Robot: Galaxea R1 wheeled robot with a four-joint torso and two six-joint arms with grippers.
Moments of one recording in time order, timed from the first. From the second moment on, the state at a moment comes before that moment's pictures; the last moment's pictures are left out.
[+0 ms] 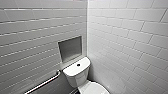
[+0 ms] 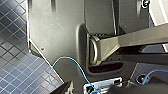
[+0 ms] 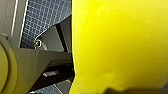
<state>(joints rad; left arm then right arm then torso) 1.48 2.93 -2.52 0.12 0.10 -0.13 -1.60 2.75 -2.08 0.79 0.37 -0.48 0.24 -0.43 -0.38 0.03</state>
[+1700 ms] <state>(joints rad) 1.49 2.92 -2.55 0.12 0.10 -0.13 -1.61 2.81 -2.37 0.80 0.13 -0.47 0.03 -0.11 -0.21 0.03</state>
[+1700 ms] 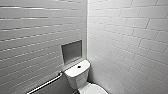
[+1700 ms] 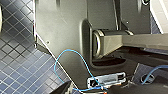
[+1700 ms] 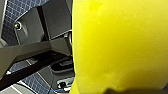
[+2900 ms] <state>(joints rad) 1.46 2.91 -2.52 0.11 0.09 -0.13 -1.60 2.96 -2.62 0.22 0.21 0.11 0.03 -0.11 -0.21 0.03</state>
